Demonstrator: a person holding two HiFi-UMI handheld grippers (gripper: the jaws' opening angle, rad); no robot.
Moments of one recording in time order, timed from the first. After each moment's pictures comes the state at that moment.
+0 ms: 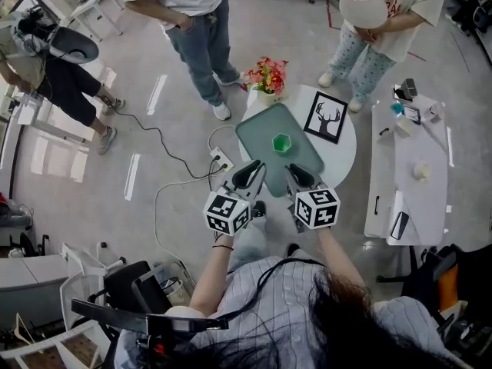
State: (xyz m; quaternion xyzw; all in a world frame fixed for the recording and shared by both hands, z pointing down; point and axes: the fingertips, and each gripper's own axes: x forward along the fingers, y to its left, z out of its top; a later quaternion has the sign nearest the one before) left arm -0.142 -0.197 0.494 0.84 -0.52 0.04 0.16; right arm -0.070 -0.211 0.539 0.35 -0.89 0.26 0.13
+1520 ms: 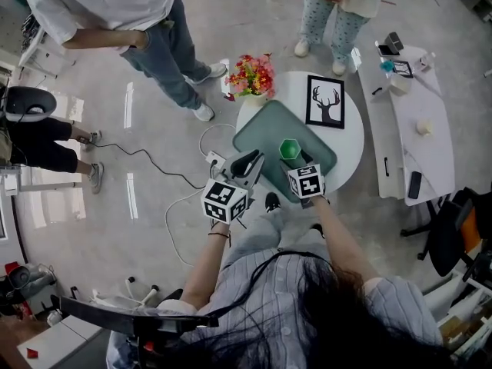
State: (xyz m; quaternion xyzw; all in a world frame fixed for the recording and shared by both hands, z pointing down) left arm -0.190 -0.292 0.549 0.90 -0.38 0.11 0.21; right arm -0.101 -0.294 0.721 0.45 -0.79 0.29 0.29
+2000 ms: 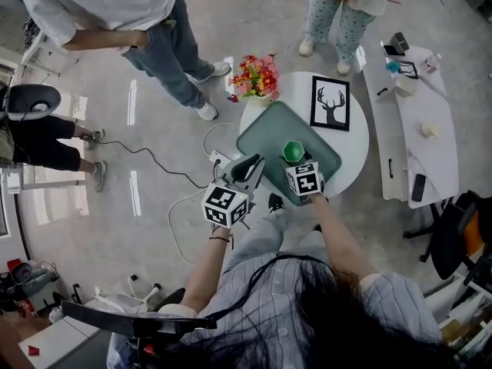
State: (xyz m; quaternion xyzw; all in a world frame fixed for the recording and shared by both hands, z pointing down) left arm -0.199 -0.290 0.559 0.89 -0.38 0.11 0.22; right arm -0.112 -0.313 0.737 0.45 -0.79 0.28 0.30
